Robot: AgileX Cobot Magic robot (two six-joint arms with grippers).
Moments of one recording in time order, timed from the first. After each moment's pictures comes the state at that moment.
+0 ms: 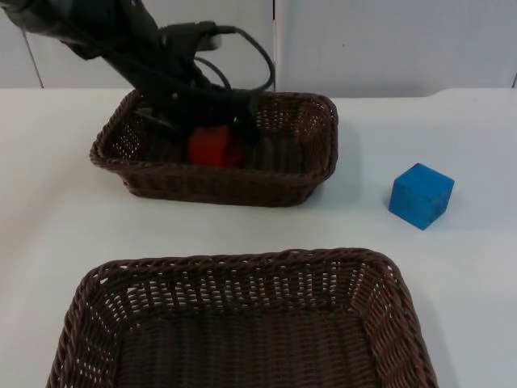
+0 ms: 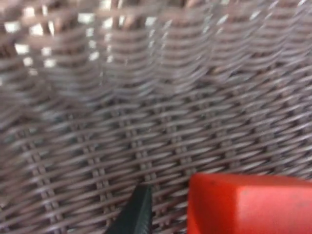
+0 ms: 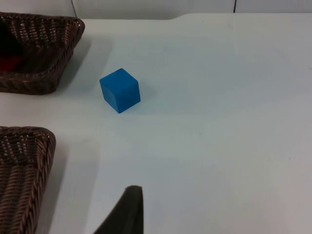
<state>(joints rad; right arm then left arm) 0.07 0.00 -0.52 0.03 1.08 -0.01 -0.27 2.37 -1.77 -0.50 0.57 0.39</state>
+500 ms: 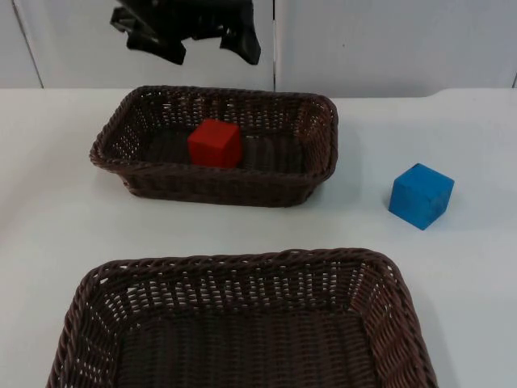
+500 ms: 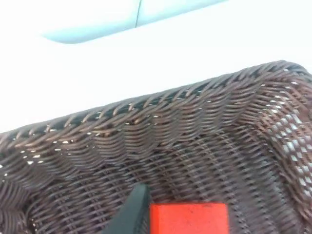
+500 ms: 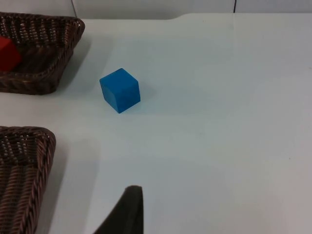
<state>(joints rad) 0.07 0.00 -0.52 0.03 1.08 -0.01 -0.27 2.16 -1.77 -0.47 0.65 0.39</state>
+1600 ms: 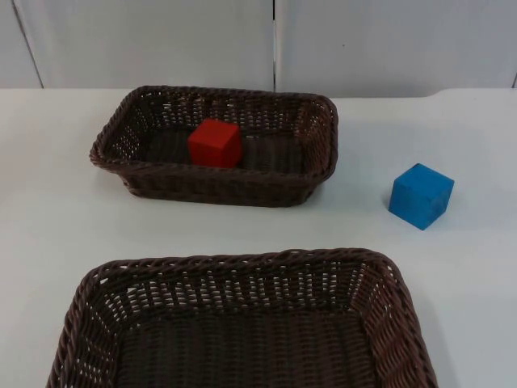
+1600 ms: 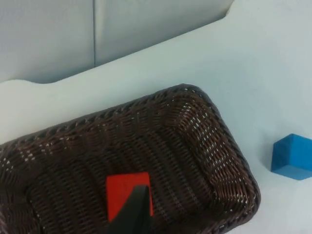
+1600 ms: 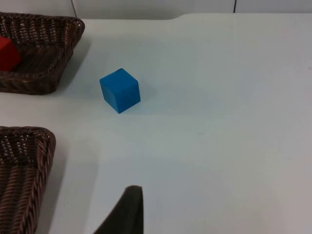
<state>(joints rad) 0.07 0.00 -0.52 0.03 1.08 -0.01 -0.27 1.83 -1.73 -0.46 0.88 0.36</state>
